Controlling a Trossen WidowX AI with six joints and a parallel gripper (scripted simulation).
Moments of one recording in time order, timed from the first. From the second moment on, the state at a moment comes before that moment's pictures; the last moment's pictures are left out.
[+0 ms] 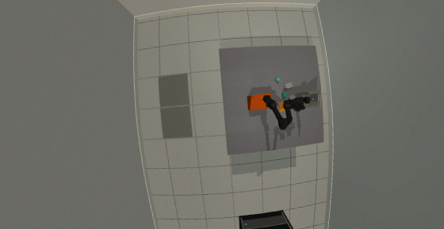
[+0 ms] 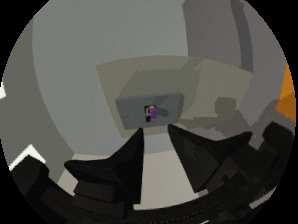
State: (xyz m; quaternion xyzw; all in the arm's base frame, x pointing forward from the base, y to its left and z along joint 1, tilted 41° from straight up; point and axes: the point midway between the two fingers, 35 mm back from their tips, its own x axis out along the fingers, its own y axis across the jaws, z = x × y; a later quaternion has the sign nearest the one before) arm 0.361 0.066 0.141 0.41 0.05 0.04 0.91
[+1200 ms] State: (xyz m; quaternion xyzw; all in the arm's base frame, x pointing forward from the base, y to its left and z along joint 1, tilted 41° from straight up) arm 0.404 0.062 0.146 0.41 0.05 0.04 0.91
